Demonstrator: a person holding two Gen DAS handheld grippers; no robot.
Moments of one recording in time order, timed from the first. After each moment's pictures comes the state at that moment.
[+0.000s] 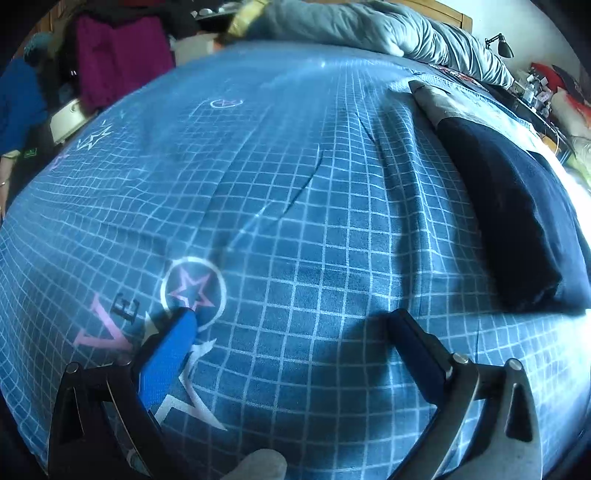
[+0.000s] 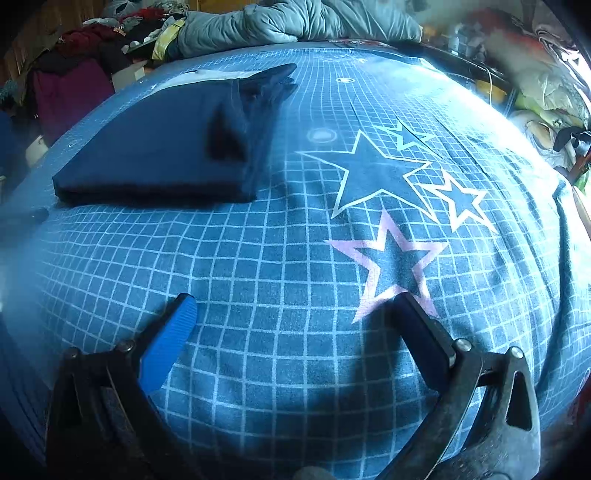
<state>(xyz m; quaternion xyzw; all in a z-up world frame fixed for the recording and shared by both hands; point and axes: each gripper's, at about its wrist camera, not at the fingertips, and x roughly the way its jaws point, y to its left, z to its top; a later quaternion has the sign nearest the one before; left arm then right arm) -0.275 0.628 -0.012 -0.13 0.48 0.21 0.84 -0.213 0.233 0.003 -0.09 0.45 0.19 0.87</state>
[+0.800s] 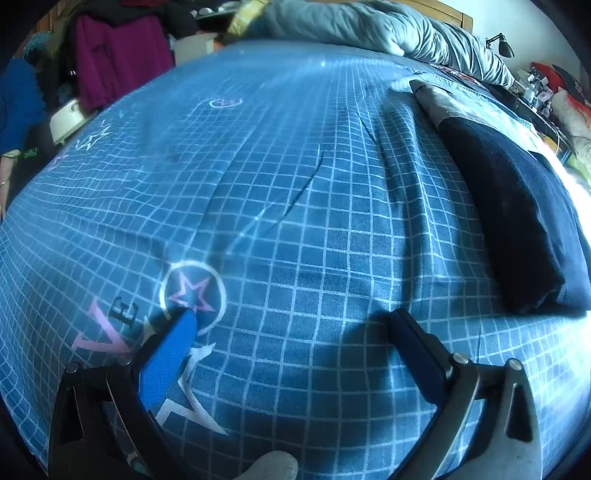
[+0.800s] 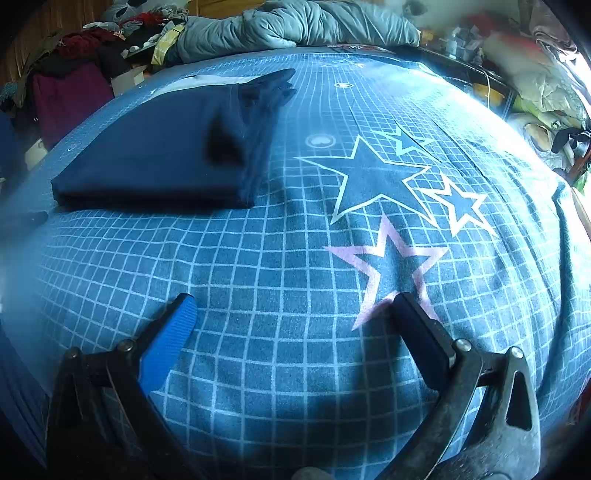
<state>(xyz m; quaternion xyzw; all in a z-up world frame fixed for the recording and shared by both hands) -0.269 0.634 -0.016 -0.13 0.48 0.21 0.84 -0.213 0.233 0.004 -0.08 0.44 0.19 0.87</state>
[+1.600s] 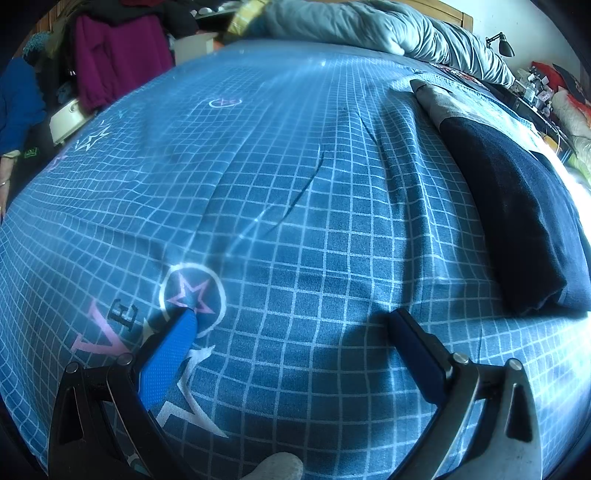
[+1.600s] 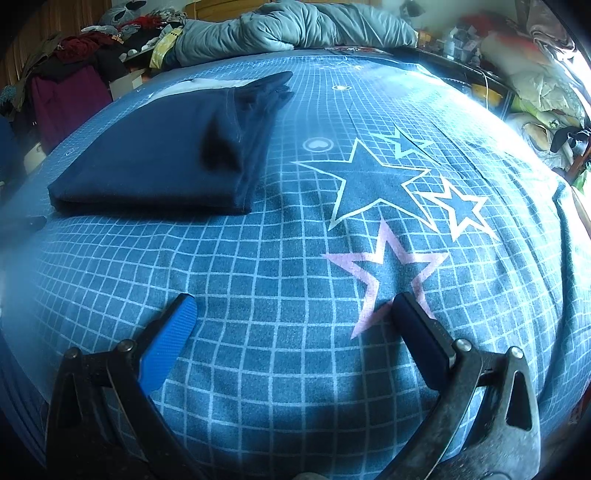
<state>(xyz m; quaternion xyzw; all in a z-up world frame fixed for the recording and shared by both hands) -0.267 0.634 -0.016 -0.13 0.48 0.21 0.84 -0.209 0.235 0.002 -0.08 0.44 0.18 0.88</state>
